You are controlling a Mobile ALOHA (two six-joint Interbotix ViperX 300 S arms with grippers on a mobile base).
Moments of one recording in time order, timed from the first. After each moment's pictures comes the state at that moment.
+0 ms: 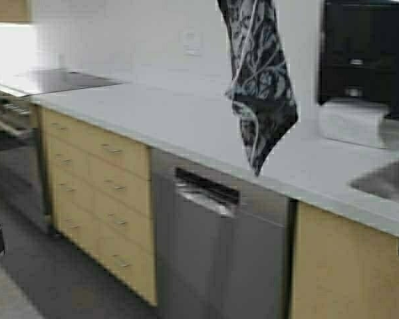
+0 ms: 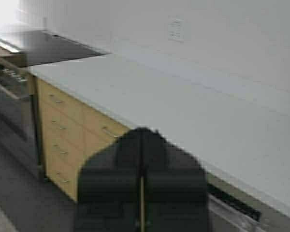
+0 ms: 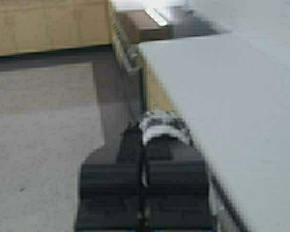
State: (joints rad) left arm 0.00 -1.21 1.35 0.08 -0.25 -0.17; right arm 0.49 -0.31 0.70 -0.17 -0.38 0.21
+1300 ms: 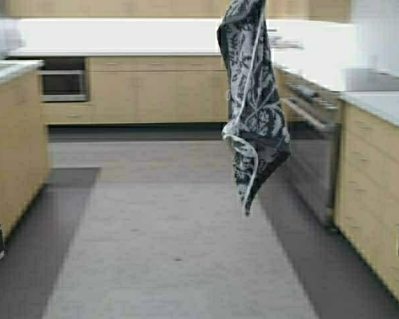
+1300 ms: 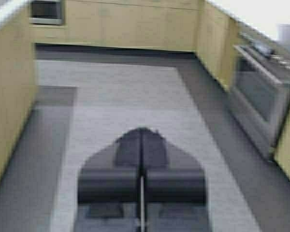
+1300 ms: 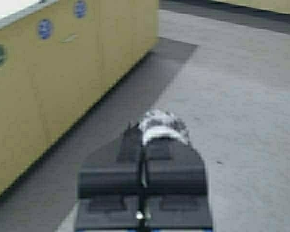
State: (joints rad) left arm 0.00 -1.13 1.36 0.08 -0.27 -0.17; right arm 0.46 -0.22 0.74 -0.17 -0.40 0.13
